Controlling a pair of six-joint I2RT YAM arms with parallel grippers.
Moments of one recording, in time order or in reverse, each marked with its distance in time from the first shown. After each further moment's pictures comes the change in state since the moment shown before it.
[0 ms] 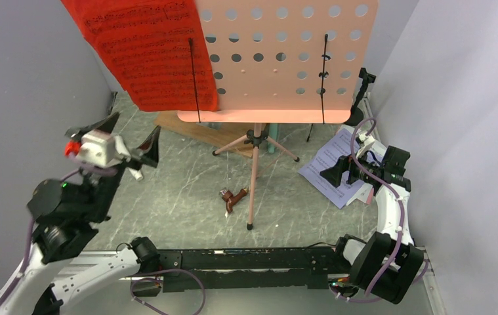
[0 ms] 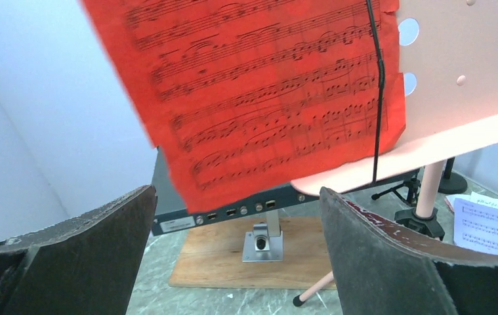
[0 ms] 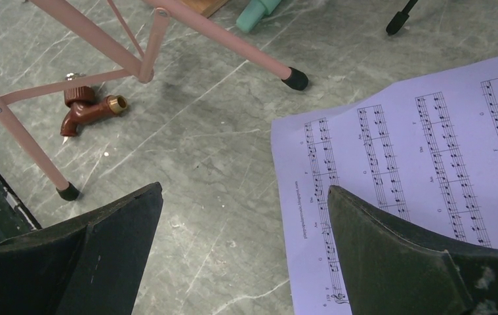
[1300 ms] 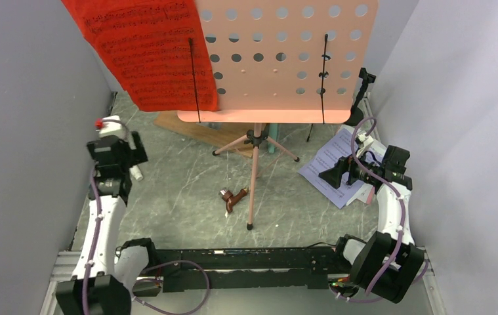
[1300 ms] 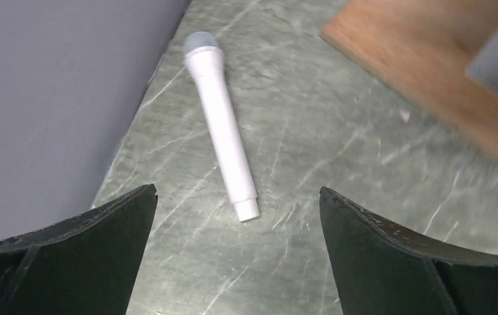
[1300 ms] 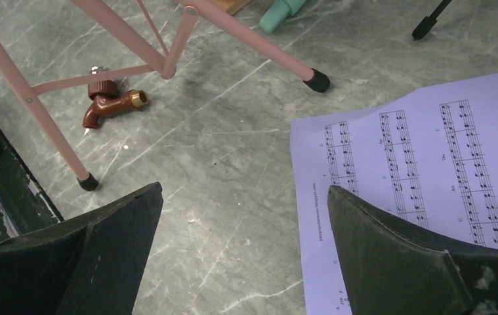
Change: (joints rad) left arm 0.914 0.280 -0.467 -0.057 0.242 -0.303; right arm 0.000 0.009 0.023 -0.074 -0.050 -0.050
